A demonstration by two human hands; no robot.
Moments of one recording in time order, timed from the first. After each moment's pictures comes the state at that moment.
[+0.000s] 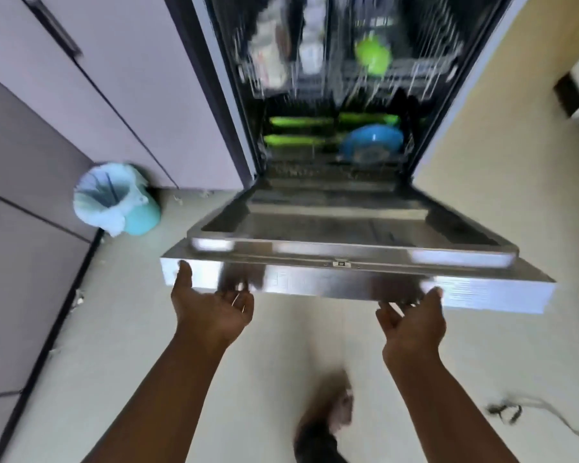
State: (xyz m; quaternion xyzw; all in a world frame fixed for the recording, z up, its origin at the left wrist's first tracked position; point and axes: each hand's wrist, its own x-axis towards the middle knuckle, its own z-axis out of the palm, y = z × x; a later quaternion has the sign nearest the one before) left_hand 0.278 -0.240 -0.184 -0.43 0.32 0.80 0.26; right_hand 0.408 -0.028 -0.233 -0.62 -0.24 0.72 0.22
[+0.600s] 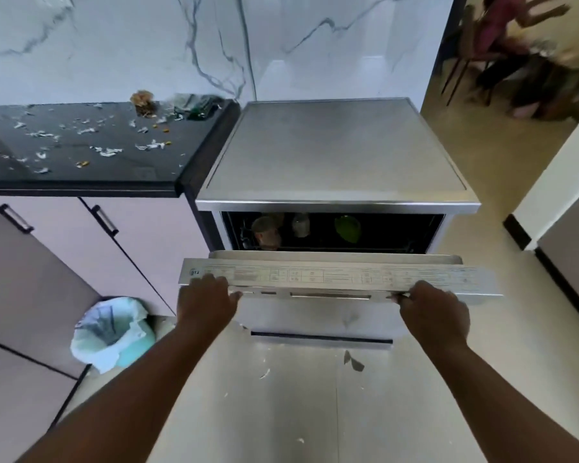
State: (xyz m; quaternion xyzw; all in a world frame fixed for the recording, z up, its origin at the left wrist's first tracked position) left_hand 0.055 -0.140 -0.043 0.20 0.97 -0.04 -0.10; right_hand 0.237 0.160 -0.060 -0.40 -0.90 0.08 0.16
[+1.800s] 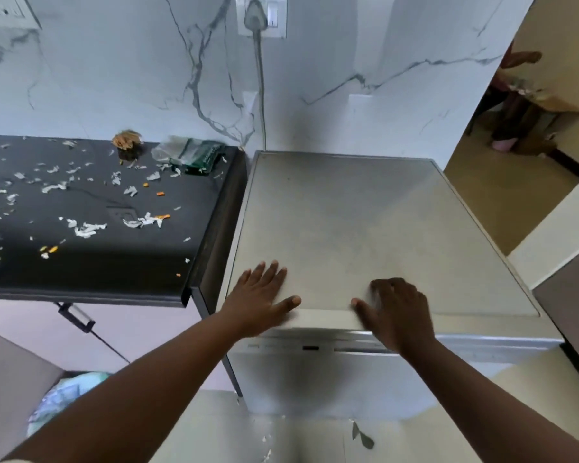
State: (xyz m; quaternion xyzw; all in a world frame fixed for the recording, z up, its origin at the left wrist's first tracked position) left_hand -0.197 -0.049 0.012 0.43 0.89 0.06 0.13; right_hand -0.025 0.174 0.013 -0.25 -0.96 0.02 0.11
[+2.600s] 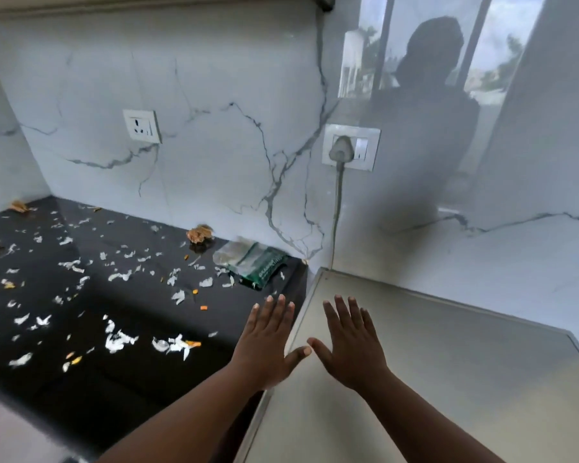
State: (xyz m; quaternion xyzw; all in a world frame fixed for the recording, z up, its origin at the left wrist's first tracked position) left_hand -0.391 0.013 0.074 0.28 0.96 0.03 -0.03; right_hand -0.349 0.195 0.075 0.01 -0.99 0.04 0.09
